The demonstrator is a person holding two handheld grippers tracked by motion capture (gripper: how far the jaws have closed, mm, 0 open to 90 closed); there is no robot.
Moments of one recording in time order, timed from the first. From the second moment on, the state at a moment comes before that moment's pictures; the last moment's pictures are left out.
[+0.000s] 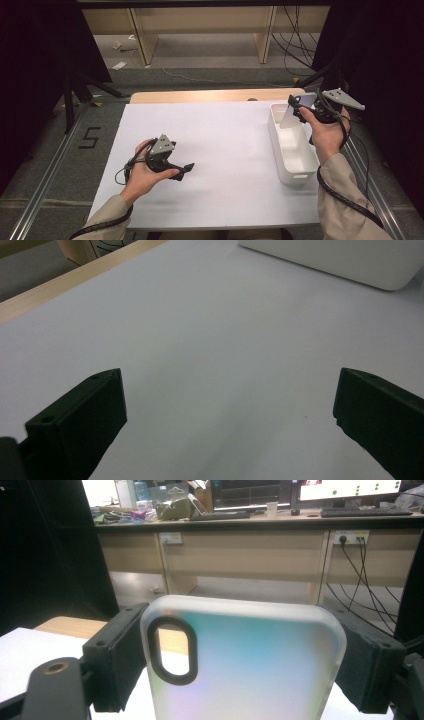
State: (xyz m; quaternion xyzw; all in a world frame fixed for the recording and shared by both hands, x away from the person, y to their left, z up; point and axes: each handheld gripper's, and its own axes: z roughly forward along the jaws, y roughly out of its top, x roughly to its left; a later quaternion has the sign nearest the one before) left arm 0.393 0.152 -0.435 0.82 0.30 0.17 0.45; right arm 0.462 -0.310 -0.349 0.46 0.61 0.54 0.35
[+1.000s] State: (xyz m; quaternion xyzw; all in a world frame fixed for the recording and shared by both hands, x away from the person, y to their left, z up) left arm 0.393 0.153 -0.435 0.82 0.31 0.17 0.46; right arm 0.472 -0.309 -0.357 0.47 0.61 0.53 0.35
